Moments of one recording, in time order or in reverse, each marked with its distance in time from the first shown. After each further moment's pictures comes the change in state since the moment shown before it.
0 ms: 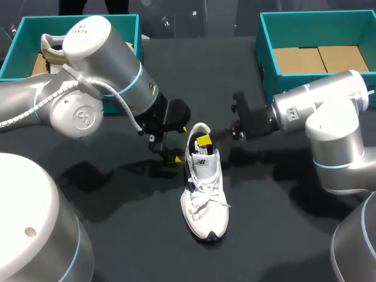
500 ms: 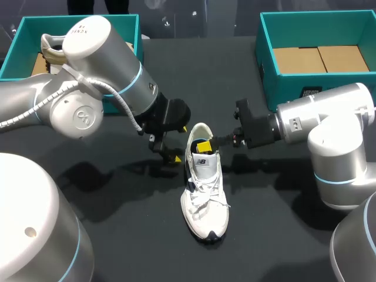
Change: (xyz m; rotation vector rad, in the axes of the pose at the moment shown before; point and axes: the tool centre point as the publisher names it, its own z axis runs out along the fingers) left arm -0.001 -0.001 -0.001 0.003 -0.003 0.006; right arm 0.012 -0.009 -0.001 -0.042 -0.037 -0.001
